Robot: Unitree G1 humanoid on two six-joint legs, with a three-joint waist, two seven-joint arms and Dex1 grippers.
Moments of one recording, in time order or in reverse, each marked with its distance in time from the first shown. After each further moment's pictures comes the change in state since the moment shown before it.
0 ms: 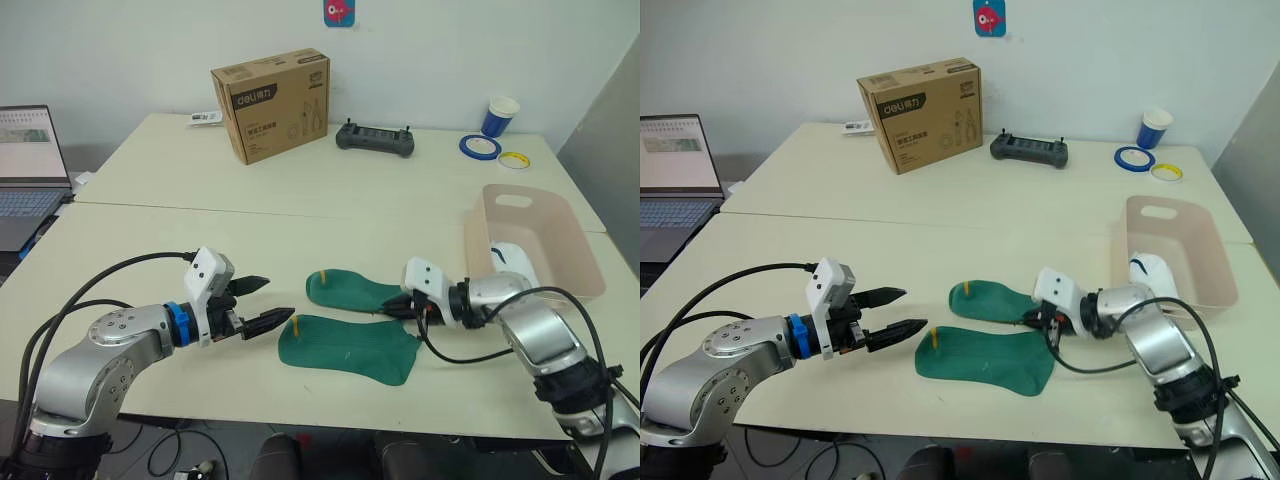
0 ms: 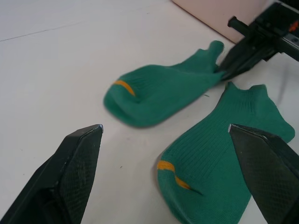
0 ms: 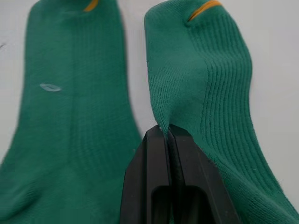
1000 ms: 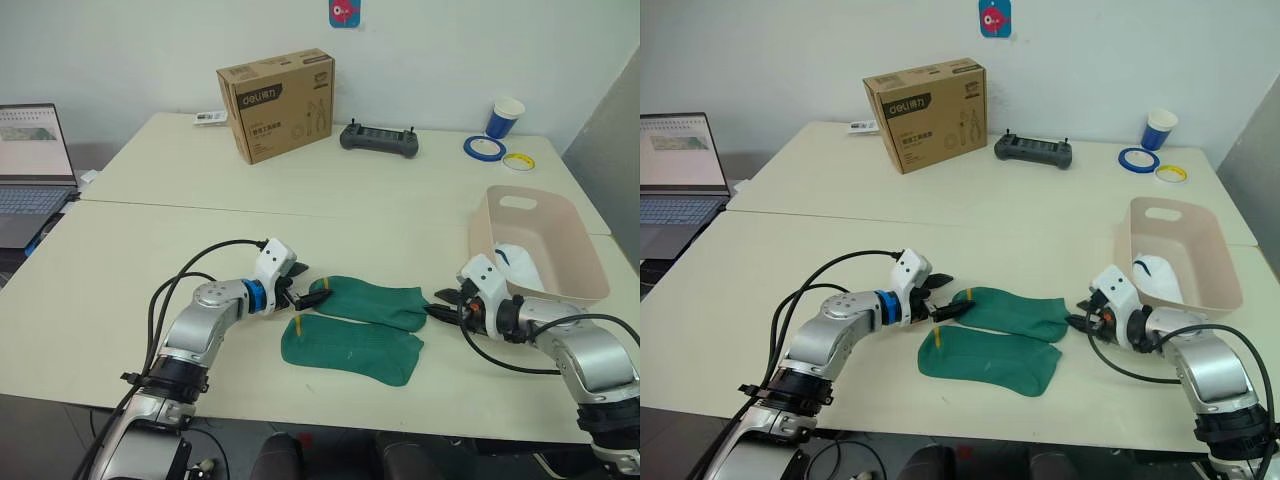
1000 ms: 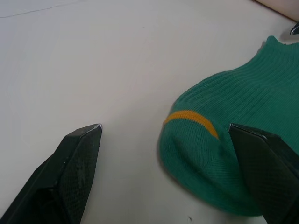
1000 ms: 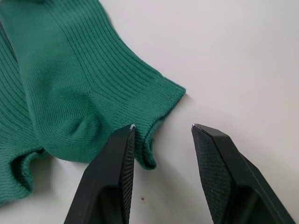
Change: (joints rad) left arm -0.369 -0.285 -0.306 0.615 0.382 -0.344 -0.024; right arm 0.186 -0.040 -0.287 -0.045 0.195 0.216 -0.295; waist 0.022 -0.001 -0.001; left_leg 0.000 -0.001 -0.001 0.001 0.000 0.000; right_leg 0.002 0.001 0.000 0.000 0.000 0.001
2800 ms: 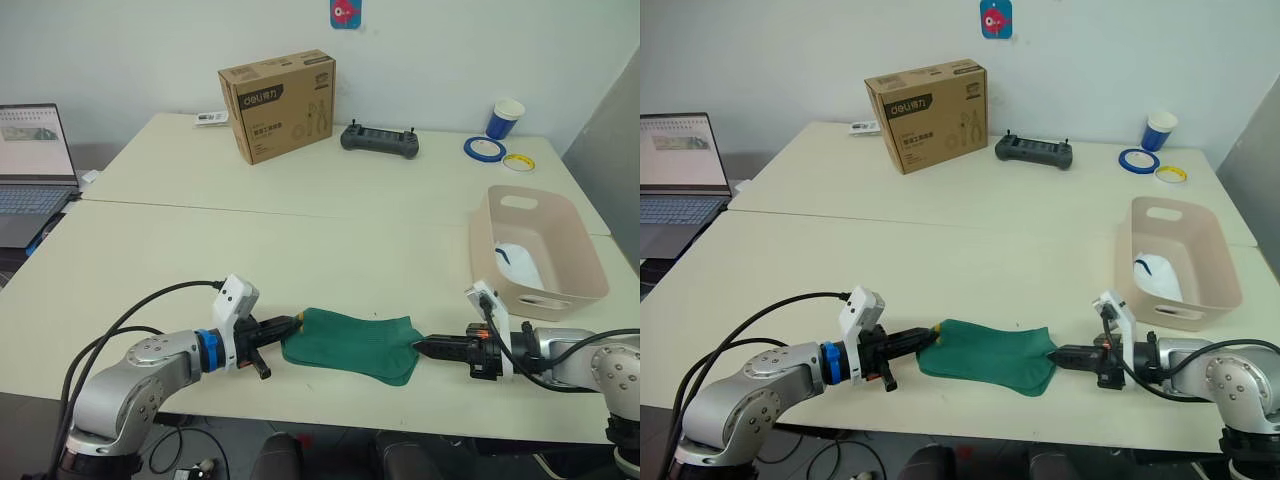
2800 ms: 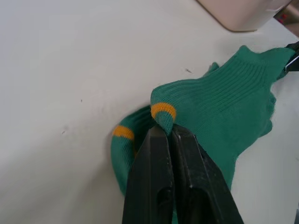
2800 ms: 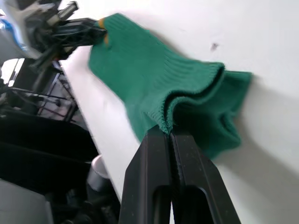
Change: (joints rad) left arm 0.452 0.150 0.231 -0.672 -0.356 0.448 0.085; right arm 0.071 -0.017 -0.198 -0.170 0.667 0.558 -0.116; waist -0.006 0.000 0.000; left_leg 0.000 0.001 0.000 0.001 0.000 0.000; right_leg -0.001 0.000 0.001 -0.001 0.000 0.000
